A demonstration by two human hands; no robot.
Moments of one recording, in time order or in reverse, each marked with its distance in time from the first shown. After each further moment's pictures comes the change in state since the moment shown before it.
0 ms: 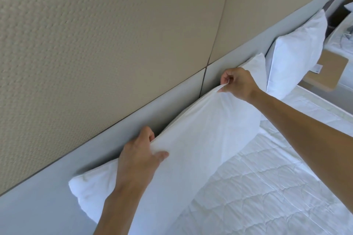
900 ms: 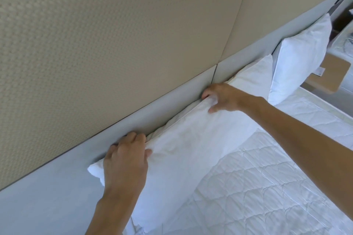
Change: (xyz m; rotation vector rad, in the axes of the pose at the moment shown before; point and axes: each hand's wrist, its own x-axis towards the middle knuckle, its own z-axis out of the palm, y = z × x) left_hand -0.040 -0.039 -0.038 0.488 0.153 0.079; right_hand -0.031 -0.059 0.035 -0.310 -0.461 -0.220
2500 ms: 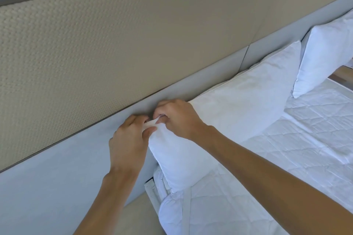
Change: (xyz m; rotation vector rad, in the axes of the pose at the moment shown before) left_hand -0.064 -0.097 -0.037 -0.161 0.190 -0.013; right_hand -0.049 -0.252 0.121 0.153 0.261 -0.356
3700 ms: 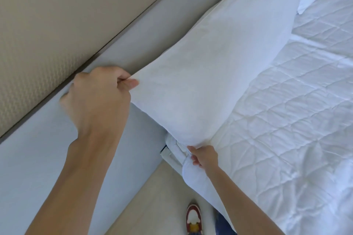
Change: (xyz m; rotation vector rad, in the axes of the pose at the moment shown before) left_hand 0.031 -0.017 0.003 0.144 0.002 0.037; right_hand -0.168 0.050 0.296 0.945 0.108 1.496
